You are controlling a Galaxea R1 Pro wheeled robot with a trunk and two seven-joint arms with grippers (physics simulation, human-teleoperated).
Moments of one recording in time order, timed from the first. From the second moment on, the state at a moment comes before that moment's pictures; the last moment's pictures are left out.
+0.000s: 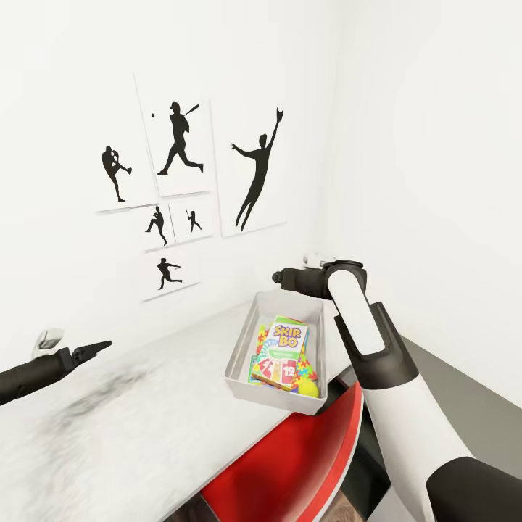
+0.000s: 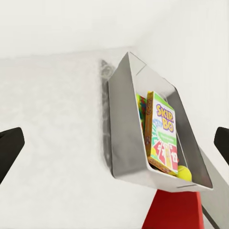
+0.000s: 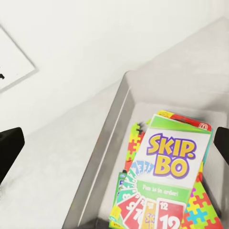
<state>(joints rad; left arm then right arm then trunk) -0.43 0.43 0.48 -1.29 0.40 0.97 -0.91 -0.94 0.11 0.30 -1.48 -0.99 1.03 -0.84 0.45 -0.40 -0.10</state>
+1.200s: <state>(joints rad) -0.43 0.46 0.52 -1.27 0.41 1.01 -0.92 -0.90 0.11 0.30 -1.47 -0.98 1.03 -0.83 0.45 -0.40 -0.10</state>
